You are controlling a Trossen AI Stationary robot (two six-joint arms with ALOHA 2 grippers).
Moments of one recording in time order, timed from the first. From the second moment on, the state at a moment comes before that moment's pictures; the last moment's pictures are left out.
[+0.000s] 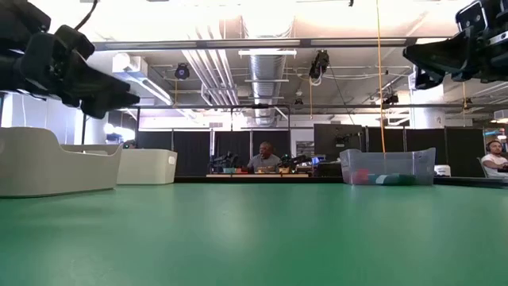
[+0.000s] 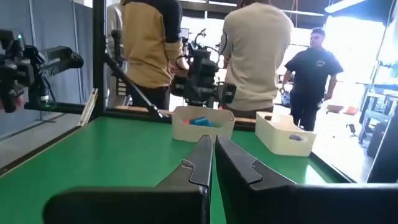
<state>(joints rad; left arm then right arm) 0.02 0.16 0.01 0.04 -0.15 -0.09 -0.10 0.02 0.01 0.13 -0.15 -0.10</state>
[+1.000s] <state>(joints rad) 0.02 0.29 0.02 0.05 -0.16 -0.09 -0.10 0.20 0.01 0.02 -0.07 0.14</state>
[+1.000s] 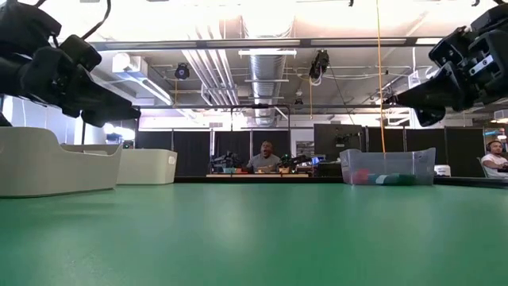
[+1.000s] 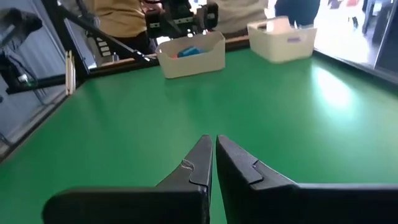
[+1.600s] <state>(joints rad) 0.02 0.31 0.02 0.05 -0.15 -0.09 -0.10 0.23 0.01 0.02 -0.08 0.18</state>
